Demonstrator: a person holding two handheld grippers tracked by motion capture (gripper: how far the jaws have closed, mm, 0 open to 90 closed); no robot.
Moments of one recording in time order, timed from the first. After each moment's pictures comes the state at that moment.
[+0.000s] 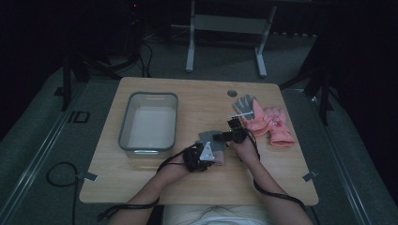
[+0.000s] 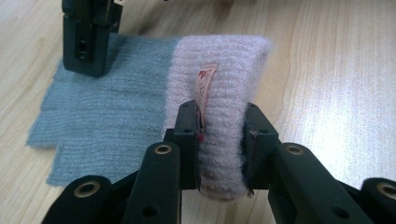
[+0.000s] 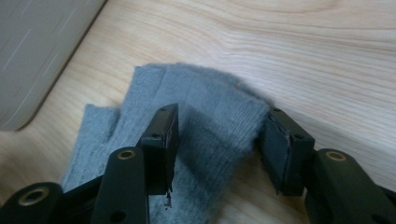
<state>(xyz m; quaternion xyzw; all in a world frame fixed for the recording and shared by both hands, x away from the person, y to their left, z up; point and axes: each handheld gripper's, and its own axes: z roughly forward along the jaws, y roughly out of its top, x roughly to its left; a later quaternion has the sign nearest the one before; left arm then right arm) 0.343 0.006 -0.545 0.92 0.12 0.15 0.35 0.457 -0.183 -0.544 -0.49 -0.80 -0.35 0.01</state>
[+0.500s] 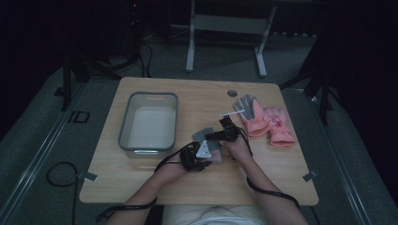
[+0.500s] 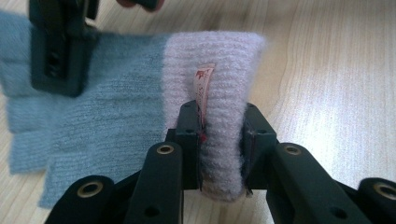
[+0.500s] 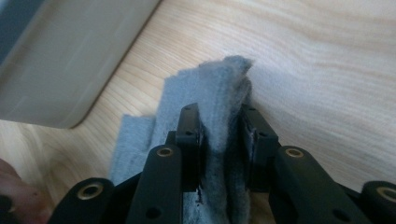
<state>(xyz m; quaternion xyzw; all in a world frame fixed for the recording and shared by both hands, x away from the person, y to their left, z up) 0.344 0.016 -0.544 0.92 0.14 0.13 0.35 0.456 -0.156 -0.540 -0.46 -0.81 -0.37 0.05</state>
